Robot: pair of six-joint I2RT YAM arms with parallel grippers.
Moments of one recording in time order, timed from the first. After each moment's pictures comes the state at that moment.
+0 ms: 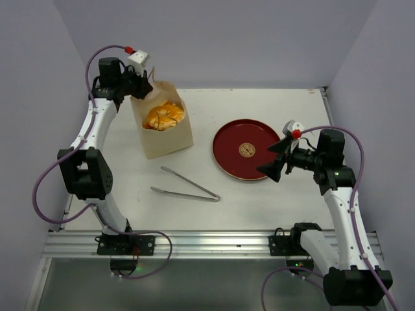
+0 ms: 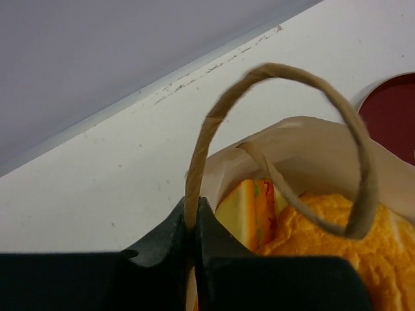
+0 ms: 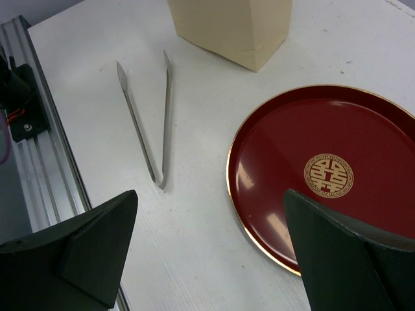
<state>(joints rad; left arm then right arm) 0.01 1.82 1.70 -0.37 0.53 0.25 -0.02 0.86 0.87 -0.57 -1.01 -0.36</state>
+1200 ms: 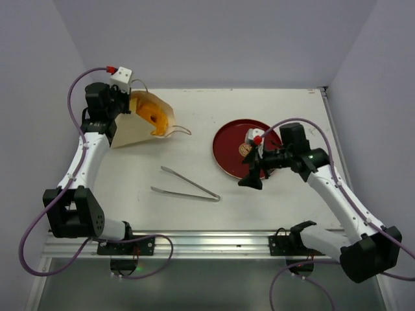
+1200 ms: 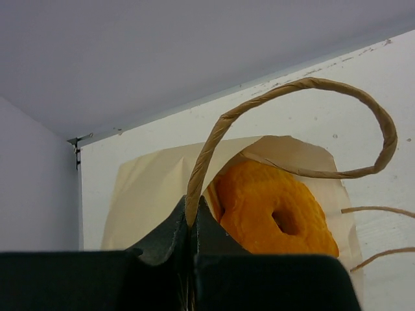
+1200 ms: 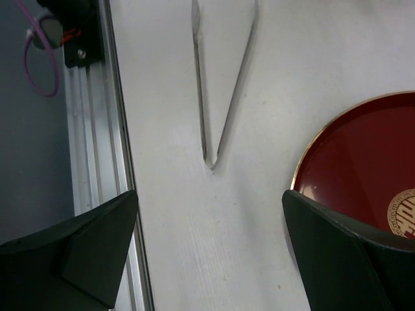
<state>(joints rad) 0.05 1.41 1.20 -0.04 0.22 0.28 0.31 1.08 0.97 -0.70 -0.92 -0.50</state>
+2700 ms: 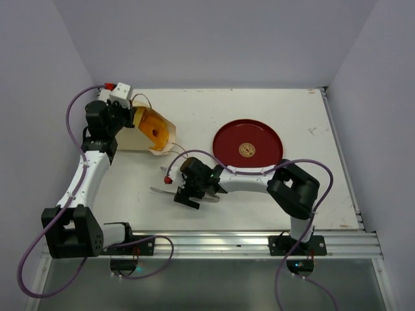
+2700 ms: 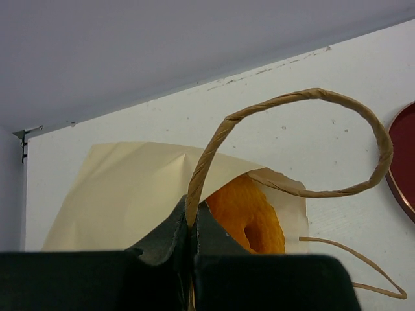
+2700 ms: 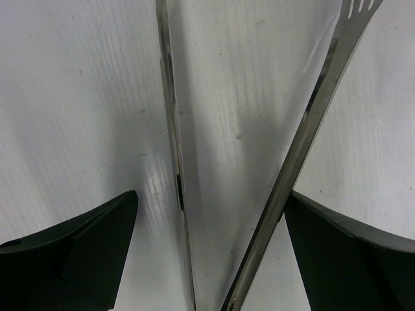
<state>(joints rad) 0.05 1.26 0.97 0.07 0.32 0.16 1.08 1.88 1.16 -0.24 -0.08 -0.27</state>
